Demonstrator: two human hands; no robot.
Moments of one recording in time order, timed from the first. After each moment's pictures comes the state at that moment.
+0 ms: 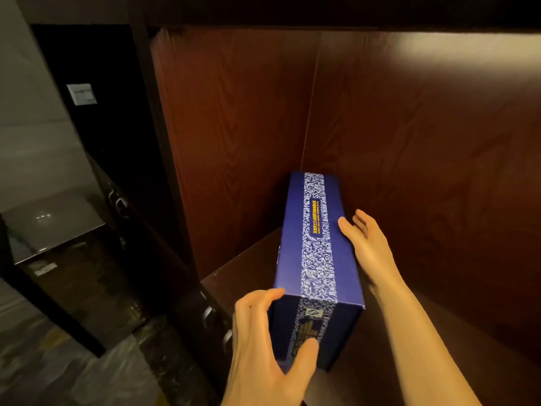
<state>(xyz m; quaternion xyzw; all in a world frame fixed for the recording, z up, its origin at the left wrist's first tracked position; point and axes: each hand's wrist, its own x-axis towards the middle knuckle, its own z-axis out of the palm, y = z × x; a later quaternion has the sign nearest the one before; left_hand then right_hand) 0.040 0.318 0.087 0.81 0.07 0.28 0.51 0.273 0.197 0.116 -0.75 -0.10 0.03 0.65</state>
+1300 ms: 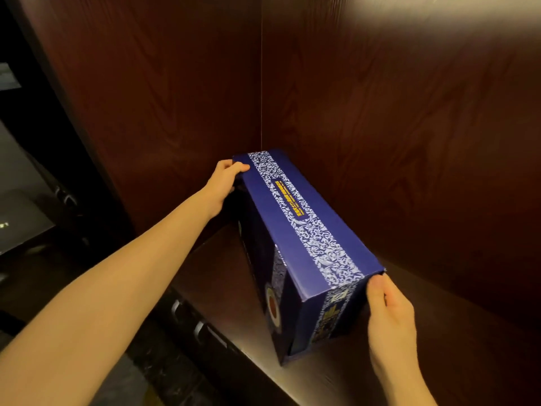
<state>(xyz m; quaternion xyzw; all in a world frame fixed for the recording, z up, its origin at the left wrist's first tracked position) 0.335 0.441 0.107 0.70 0.15 0.09 0.69 0.174 0.112 0.039 -0.73 0.00 -0.10 0.68</state>
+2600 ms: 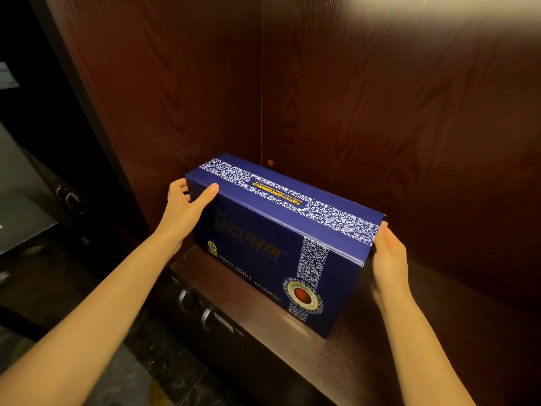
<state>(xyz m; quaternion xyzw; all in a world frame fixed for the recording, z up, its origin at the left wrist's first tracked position) 0.220 0.477 0.079 0.76 0.18 0.21 0.59 0.241 0.107 0.038 -0.69 0.04 -0.07 0.72</state>
